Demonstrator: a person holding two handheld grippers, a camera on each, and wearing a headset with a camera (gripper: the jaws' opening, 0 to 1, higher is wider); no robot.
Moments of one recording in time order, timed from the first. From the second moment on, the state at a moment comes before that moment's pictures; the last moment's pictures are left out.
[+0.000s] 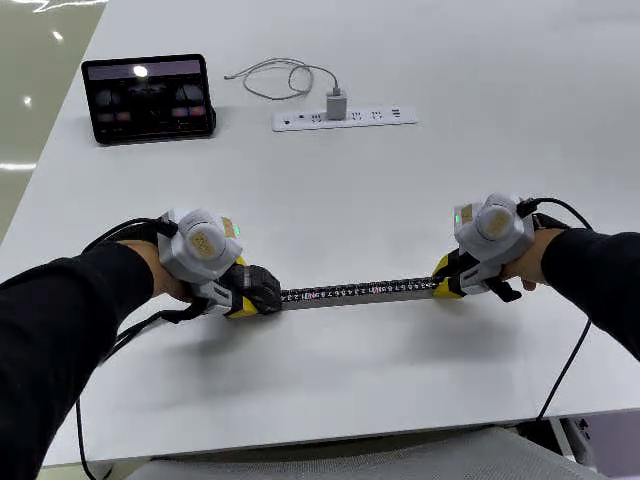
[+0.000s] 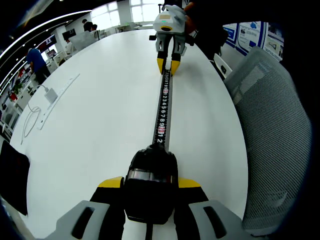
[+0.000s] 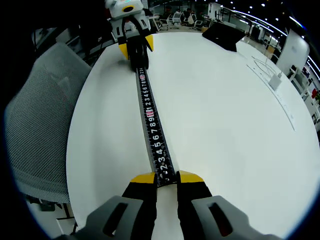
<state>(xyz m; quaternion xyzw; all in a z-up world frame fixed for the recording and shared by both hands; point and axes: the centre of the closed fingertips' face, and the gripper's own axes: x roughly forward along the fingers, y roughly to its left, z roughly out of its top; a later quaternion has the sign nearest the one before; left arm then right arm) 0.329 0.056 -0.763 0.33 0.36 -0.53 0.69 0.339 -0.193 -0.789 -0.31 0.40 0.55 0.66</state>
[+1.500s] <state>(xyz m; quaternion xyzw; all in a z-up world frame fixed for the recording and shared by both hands) 0.330 0.054 -0.764 0.32 0.36 -0.53 0.70 0.343 -0.196 -0.787 -0.34 0.40 0.55 0.65</state>
